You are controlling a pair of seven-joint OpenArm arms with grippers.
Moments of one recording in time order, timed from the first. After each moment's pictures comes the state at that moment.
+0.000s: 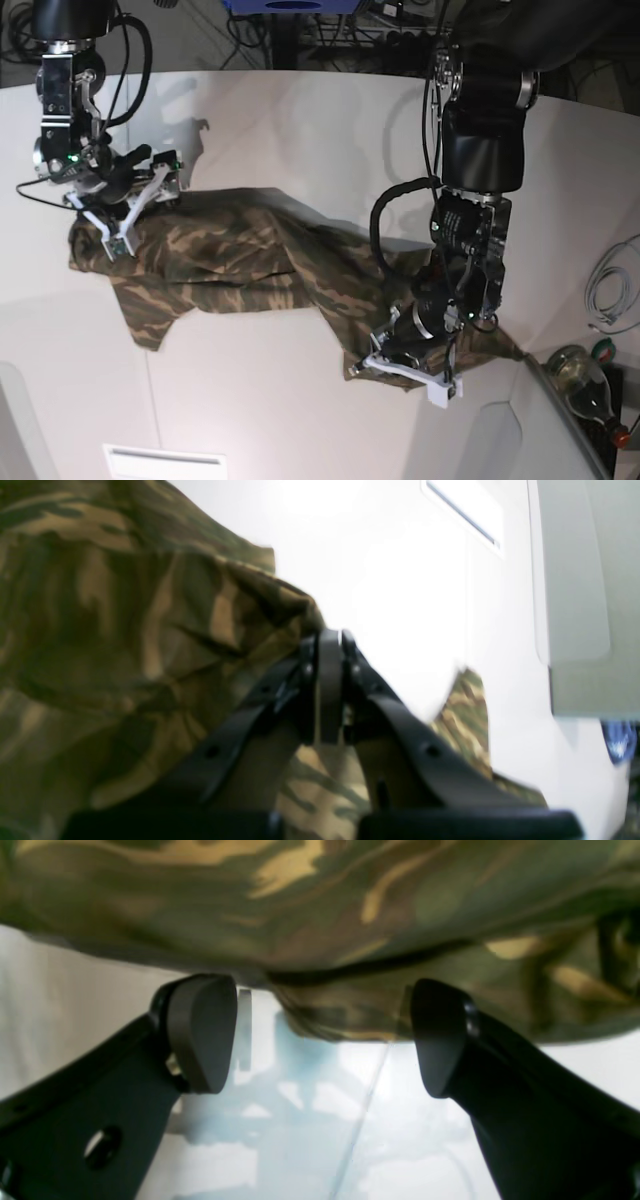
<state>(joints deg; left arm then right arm) -22.8 -2.9 0.1 60.5 -36.2 0.4 30.7 -7.6 7.5 7.3 82.5 5.7 21.4 -44.8</state>
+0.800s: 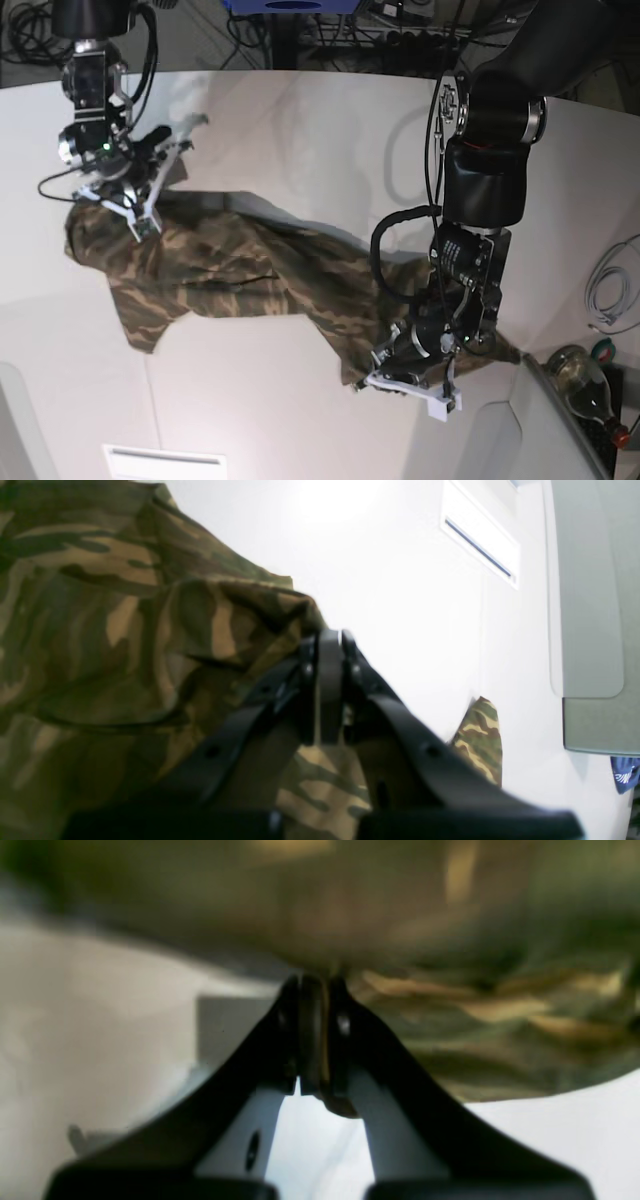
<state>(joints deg) -28.4 -3.0 0.7 51.4 -36.3 0.4 28.1 -9.2 3.3 7.5 80.3 -14.3 26.4 -41.3</state>
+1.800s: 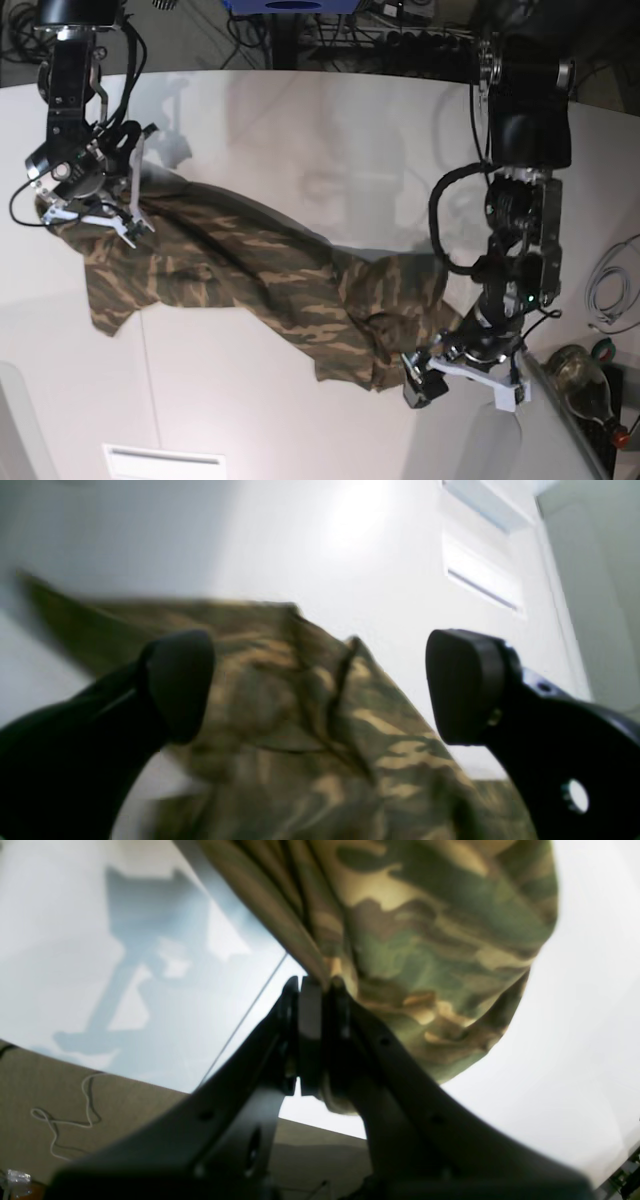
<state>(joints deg) -15.7 -12.1 0.5 76.0 -36.8 0.2 27.7 -8.7 4.0 7.7 99.4 -14.4 40.4 -67.8</state>
